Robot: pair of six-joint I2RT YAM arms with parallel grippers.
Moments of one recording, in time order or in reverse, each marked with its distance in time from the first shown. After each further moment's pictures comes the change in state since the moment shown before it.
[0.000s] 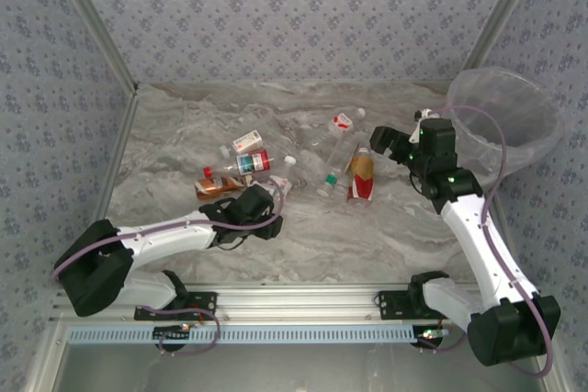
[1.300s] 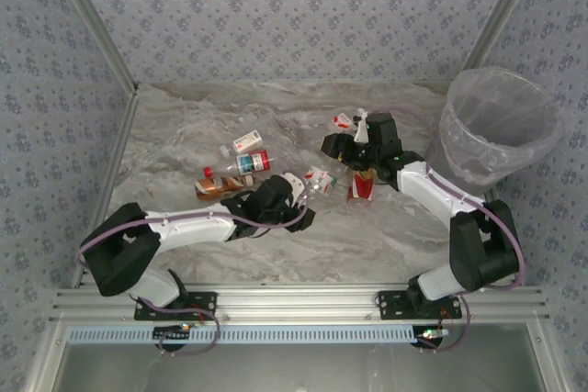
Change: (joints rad) left arm -0.060 0.175 0.123 0.285 0.152 0.131; right arm 0.191 0.433 -0.006 0.375 -0.360 0.266
